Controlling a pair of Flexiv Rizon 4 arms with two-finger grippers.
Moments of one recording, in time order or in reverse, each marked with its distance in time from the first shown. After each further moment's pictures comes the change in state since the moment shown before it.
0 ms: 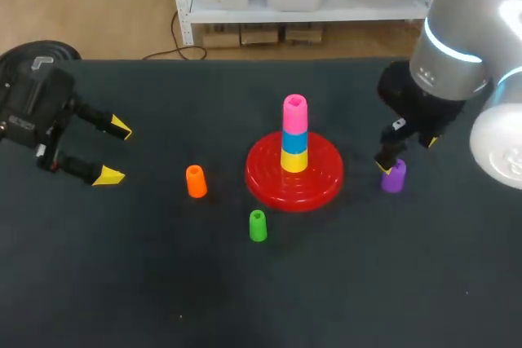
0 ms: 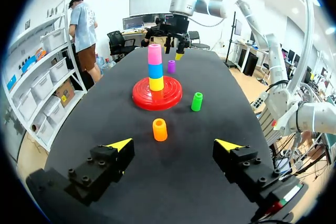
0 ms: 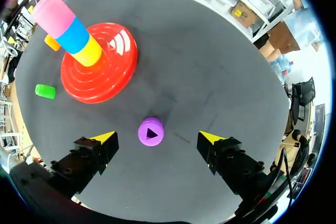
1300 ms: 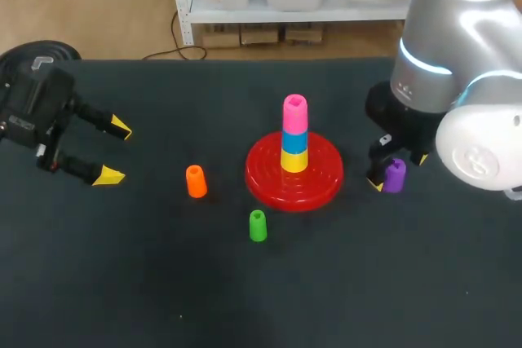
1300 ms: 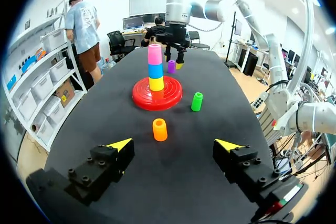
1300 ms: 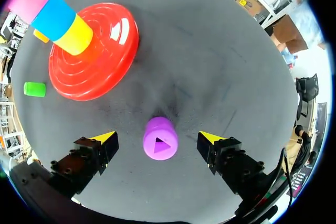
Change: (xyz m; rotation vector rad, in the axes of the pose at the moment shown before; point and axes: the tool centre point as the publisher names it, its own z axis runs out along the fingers) left arm 0.000 0.000 0.000 0.000 0.000 0.000; right arm 0.007 0.013 0.033 -0.024 0.090 0.014
